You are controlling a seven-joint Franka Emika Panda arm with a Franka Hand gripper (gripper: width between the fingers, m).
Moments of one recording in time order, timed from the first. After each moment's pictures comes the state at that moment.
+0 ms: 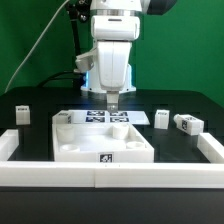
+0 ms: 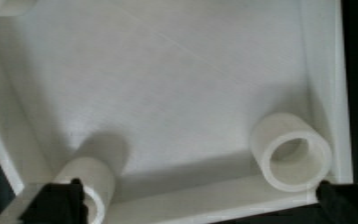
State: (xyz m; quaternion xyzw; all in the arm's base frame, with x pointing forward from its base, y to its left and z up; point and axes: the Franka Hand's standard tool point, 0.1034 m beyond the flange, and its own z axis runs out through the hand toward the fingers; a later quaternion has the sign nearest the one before) arm 0.506 -0.021 0.078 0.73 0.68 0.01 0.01
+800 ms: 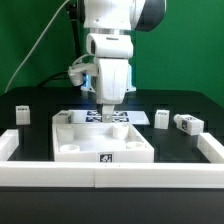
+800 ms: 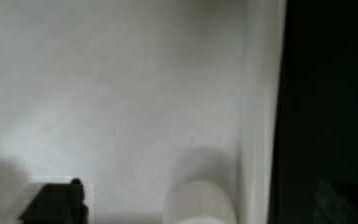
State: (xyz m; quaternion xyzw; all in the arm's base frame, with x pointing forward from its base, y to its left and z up) arm 0.459 -0.041 0.041 0.66 0.75 0.00 0.02
